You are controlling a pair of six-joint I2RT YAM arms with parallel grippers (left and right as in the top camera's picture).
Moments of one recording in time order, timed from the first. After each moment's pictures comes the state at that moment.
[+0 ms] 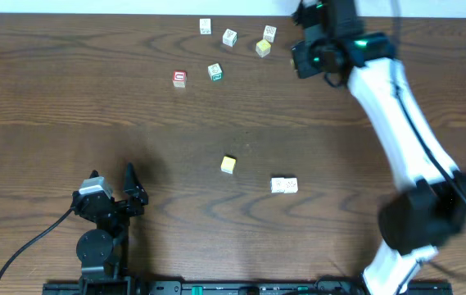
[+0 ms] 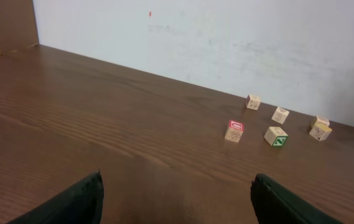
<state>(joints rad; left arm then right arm) 0.04 0.01 0.02 -0.12 -0.08 -0.23 0.26 1.92 1.85 -0.85 -0.07 -0.08</state>
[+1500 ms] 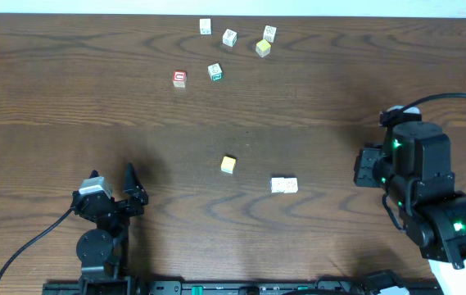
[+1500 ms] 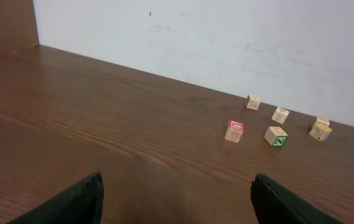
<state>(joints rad) 0.04 0.01 0.02 -0.12 -0.08 -0.23 0.25 0.95 1.13 -1.00 0.14 0.29</state>
